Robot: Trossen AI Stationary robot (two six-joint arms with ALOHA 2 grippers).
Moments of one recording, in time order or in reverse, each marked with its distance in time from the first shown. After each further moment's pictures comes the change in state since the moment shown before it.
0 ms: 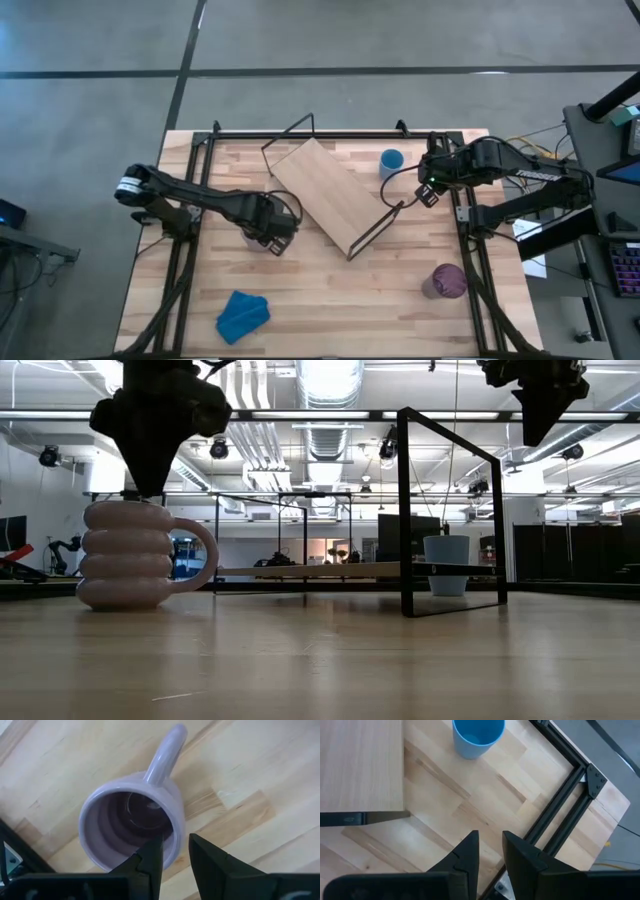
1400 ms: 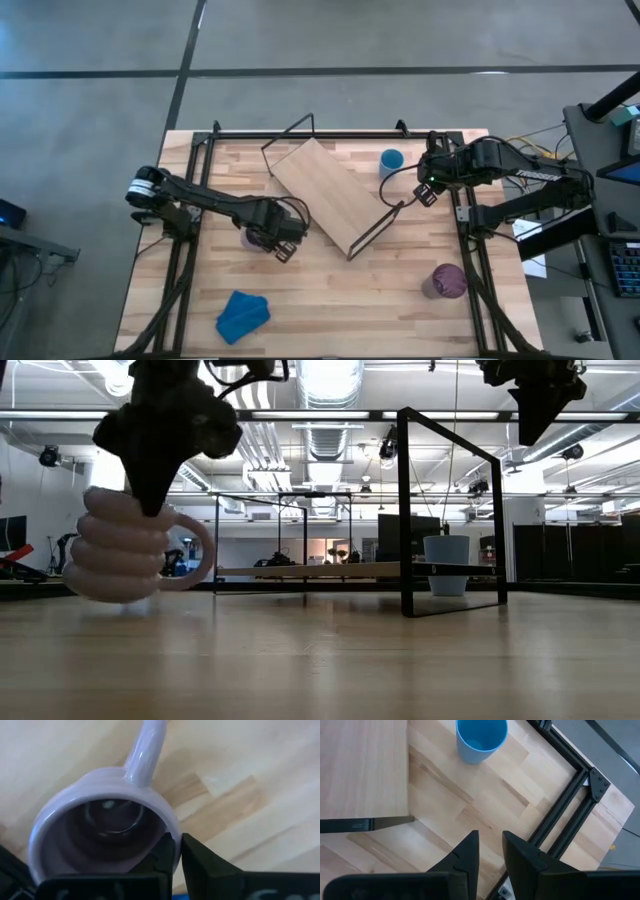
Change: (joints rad) left arm -0.001 0.085 0.011 0.050 0.114 0.000; right arm 0.000 0.000 0.001 0.024 0.005 0.000
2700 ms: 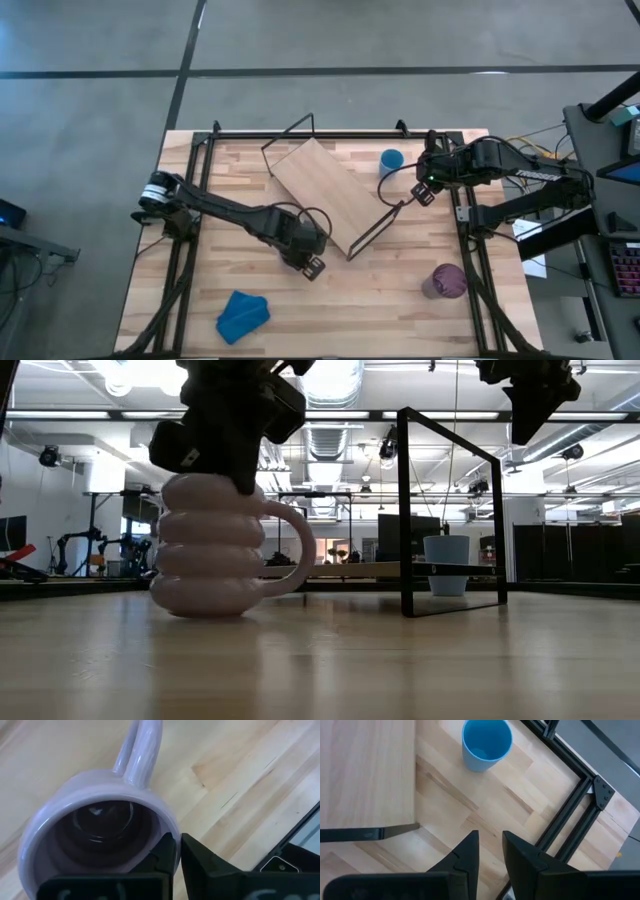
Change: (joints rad) left arm -0.048 0.111 0.100 0.378 0.124 0.009; right arm 0.000 0.000 0.000 0.047 0.004 -0.015
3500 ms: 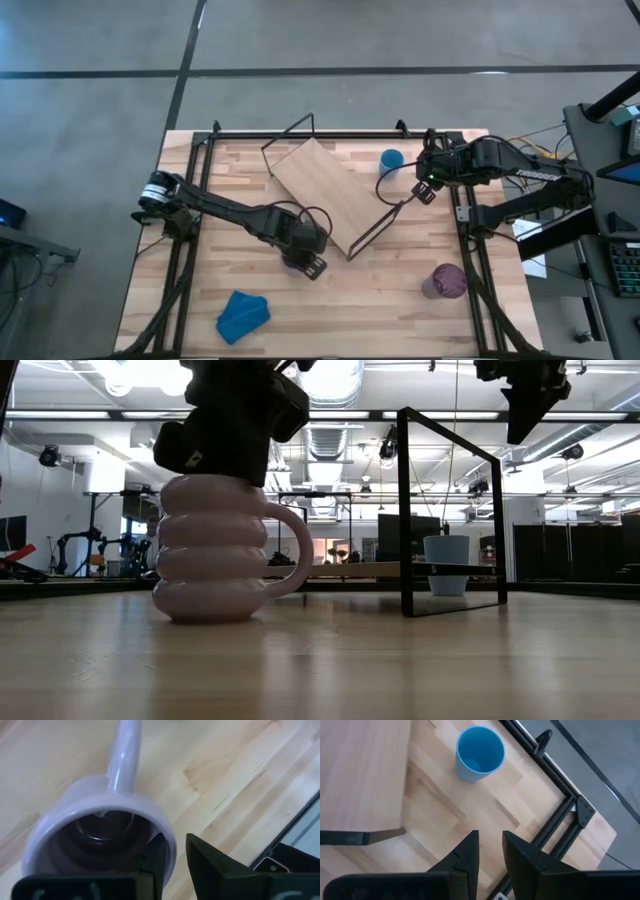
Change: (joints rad) left arm 0.001 0.000 -0.004 0.046 0.007 -0.001; right arm -0.013 0.000 0.000 0.012 0.064 -0.113
